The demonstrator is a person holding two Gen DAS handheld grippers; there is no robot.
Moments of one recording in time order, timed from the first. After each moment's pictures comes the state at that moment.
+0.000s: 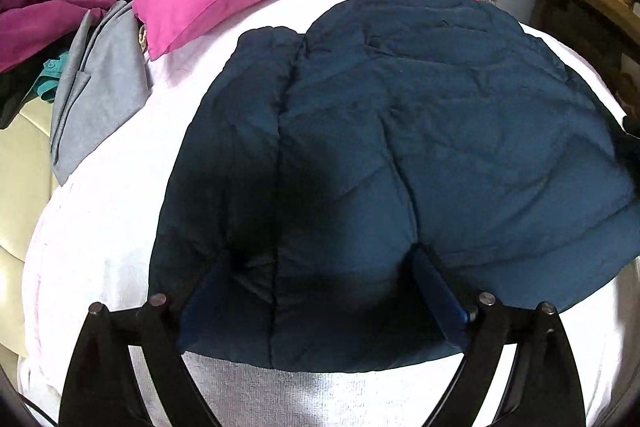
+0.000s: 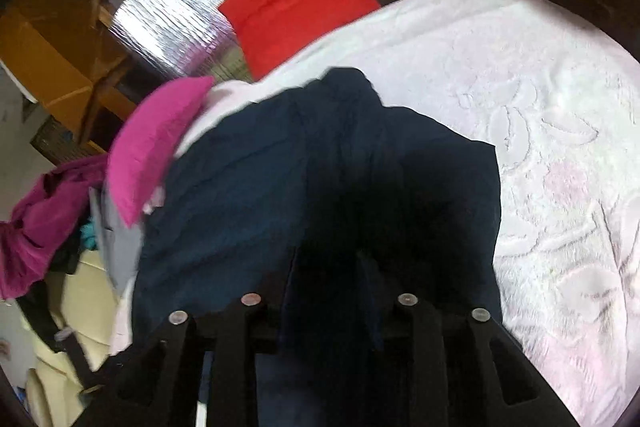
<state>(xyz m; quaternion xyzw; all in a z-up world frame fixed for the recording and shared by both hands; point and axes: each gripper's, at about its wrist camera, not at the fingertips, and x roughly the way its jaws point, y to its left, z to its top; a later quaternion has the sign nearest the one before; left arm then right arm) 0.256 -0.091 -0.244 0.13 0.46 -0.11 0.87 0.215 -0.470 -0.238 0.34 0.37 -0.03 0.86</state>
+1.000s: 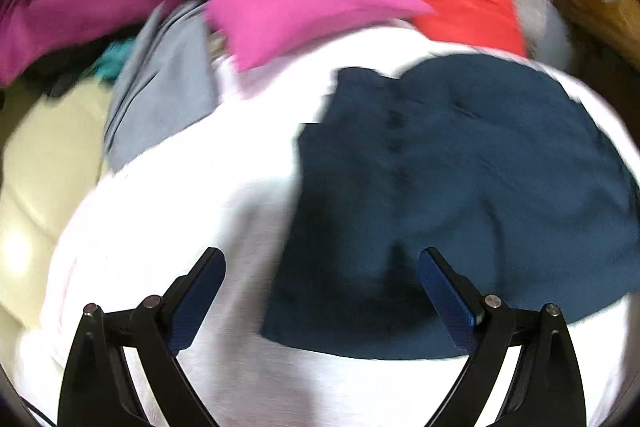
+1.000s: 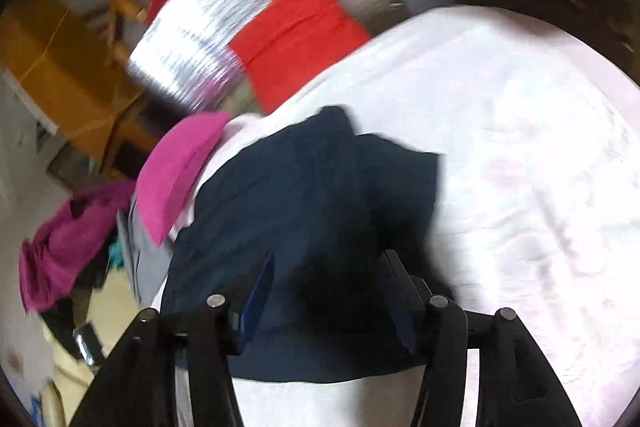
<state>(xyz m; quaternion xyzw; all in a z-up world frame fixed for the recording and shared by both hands) 0.265 -0.013 -0.207 0.06 0.42 -0.02 0.90 0.151 -0.499 -0.210 0.38 0.32 -0.04 0.87</state>
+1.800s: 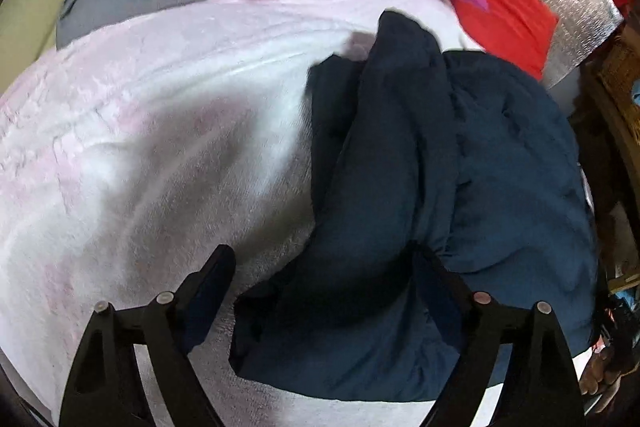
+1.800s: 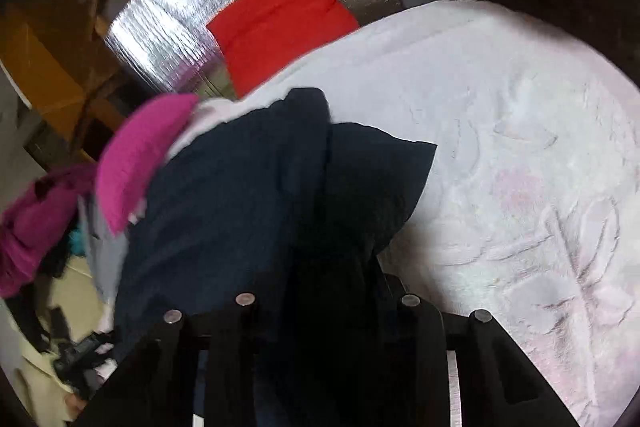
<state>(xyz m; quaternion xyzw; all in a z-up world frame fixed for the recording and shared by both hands) 0.330 0.024 -0.267 -0.12 0.54 -0.08 0.83 0.202 -0.489 -0.247 0.32 0.36 -0.07 0.87</state>
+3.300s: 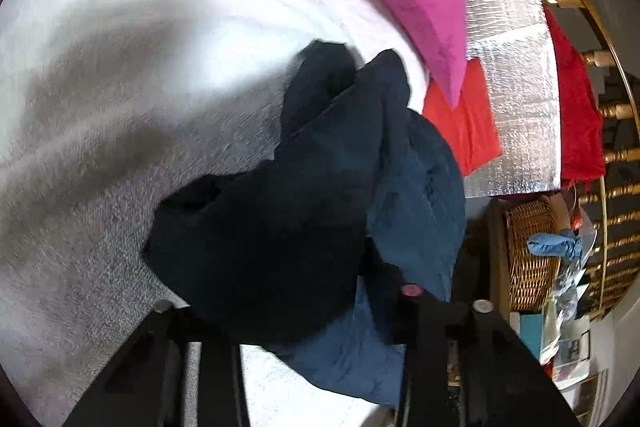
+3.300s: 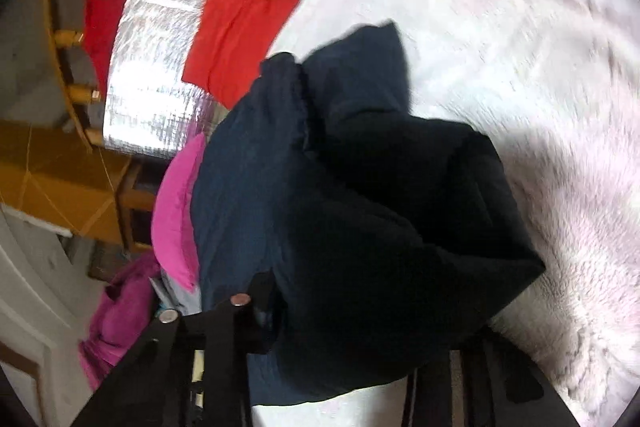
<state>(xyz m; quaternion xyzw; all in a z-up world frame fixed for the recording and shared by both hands) 0.306 0.034 -0.301 -0.46 0.46 -0.14 0.75 0.175 -0.455 -0.299 0.56 0.29 -0.04 0.78</state>
